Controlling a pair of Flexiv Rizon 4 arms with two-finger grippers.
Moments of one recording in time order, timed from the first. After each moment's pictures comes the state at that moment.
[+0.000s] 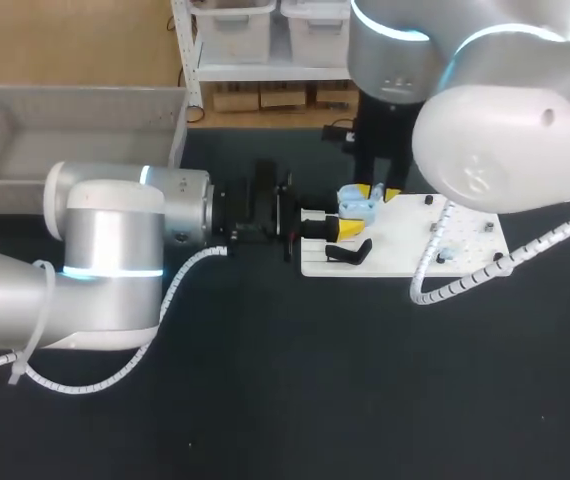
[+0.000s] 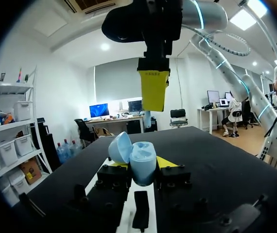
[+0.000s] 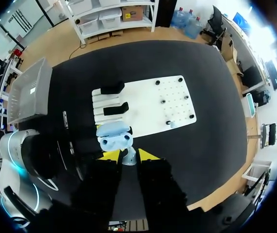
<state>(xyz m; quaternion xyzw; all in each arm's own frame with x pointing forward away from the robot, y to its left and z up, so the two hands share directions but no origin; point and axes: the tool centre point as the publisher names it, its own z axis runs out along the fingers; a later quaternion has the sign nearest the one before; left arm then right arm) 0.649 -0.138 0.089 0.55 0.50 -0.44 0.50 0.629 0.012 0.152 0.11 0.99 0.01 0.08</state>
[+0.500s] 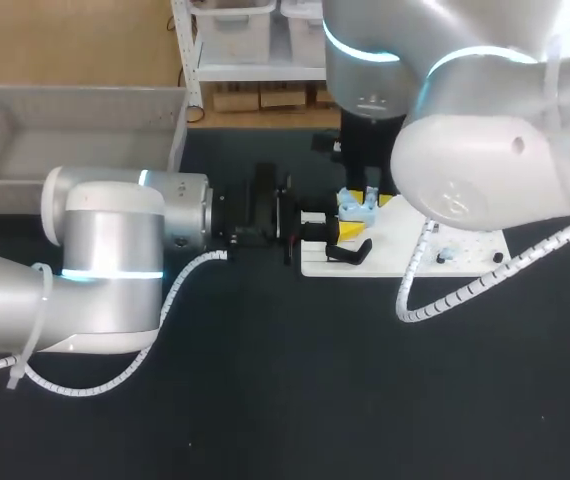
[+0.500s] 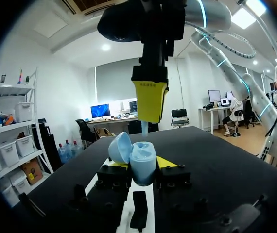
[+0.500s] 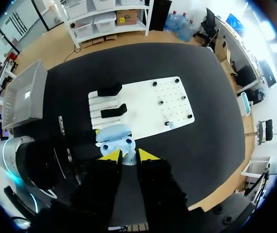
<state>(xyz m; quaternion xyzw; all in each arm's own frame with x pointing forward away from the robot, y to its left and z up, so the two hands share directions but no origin) 0.646 -0.137 0.090 0.55 0.50 -0.44 0.50 0.630 0.017 0.142 0.13 0.99 -0.02 0.10</state>
